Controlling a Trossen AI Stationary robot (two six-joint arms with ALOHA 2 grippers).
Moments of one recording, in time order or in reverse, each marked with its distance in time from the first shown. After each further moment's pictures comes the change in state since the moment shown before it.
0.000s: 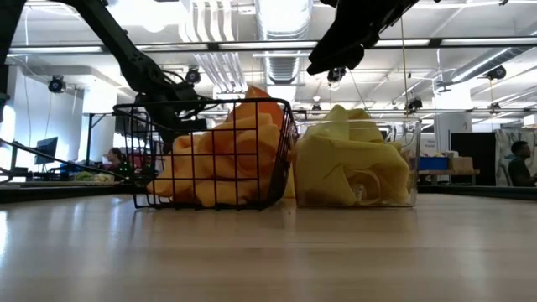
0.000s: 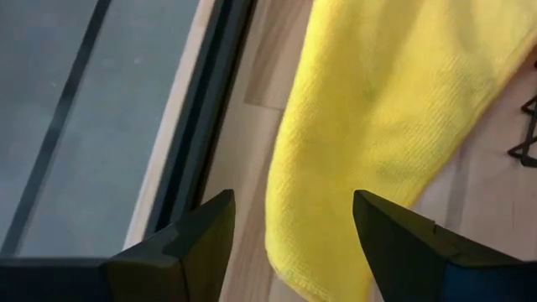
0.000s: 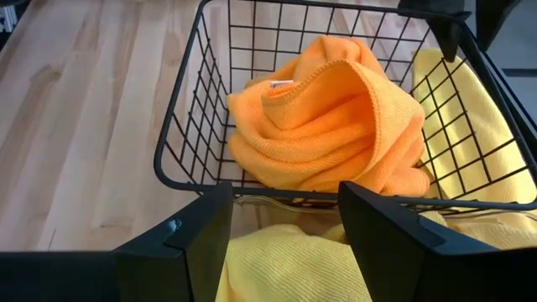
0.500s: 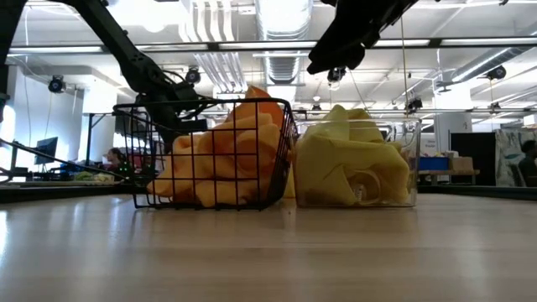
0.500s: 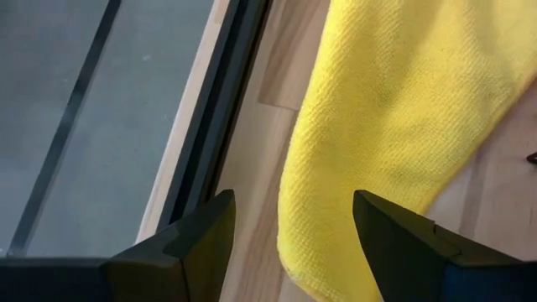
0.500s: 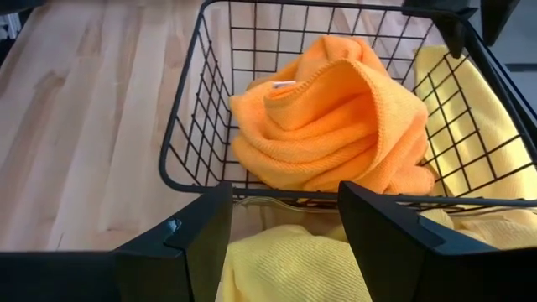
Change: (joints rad) left arm 0.001 0.002 0.000 0.017 -0.024 -0.017; right arm 0.007 0.000 0.002 0.000 0.001 0.025
